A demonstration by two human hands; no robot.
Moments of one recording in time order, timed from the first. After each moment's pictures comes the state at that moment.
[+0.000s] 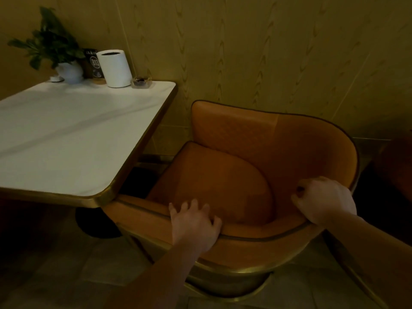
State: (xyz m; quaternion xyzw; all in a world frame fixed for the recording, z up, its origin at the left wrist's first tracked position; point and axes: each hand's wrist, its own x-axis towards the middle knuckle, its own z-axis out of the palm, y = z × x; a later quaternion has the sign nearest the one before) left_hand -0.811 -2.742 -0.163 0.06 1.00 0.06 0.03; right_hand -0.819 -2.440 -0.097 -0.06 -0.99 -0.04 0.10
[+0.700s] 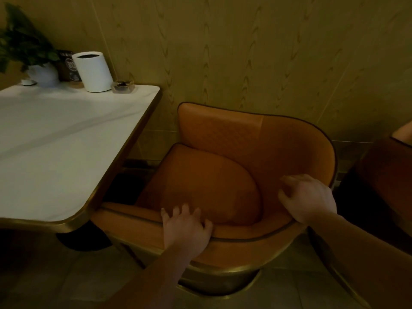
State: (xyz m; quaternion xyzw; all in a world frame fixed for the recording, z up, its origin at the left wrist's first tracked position) left_hand -0.848 -2.718 -0.159 0.06 1.00 0.05 0.06; right_hand -0.857 -2.413 -0.098 -0.03 -0.99 0.00 0.13
